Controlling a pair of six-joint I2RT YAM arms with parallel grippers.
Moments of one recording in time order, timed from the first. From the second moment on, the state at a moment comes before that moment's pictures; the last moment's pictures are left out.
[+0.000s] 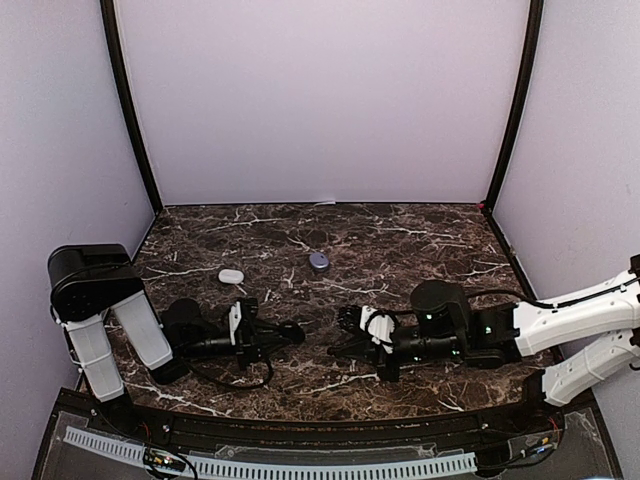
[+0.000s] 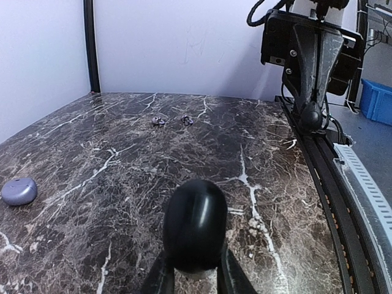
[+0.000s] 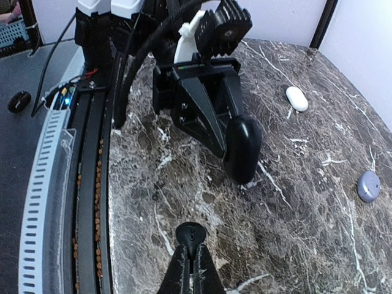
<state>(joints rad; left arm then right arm) -0.80 1.84 0.23 1.51 0.54 0.04 1.22 1.26 0.61 0.17 -0.13 -0.18</state>
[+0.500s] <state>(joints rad) -0.80 1.86 0.26 1.51 0.66 0.00 1.22 1.44 0.65 0.37 -0.28 -0.07</state>
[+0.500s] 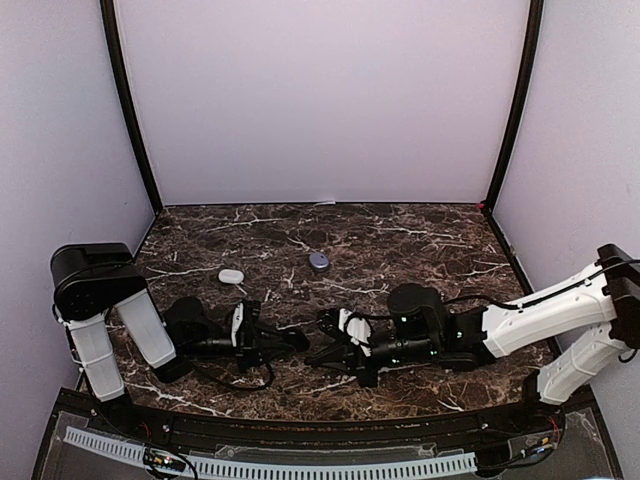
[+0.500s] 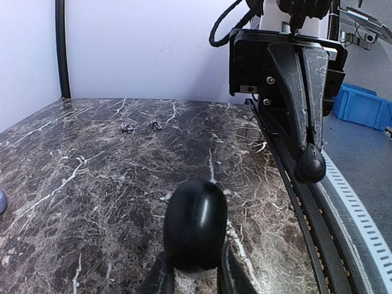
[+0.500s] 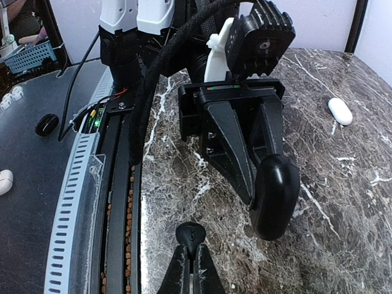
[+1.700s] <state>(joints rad) -0.79 1.89 0.31 1.51 0.82 -0.09 1.04 1.63 0.72 0.50 -0.60 -0.09</state>
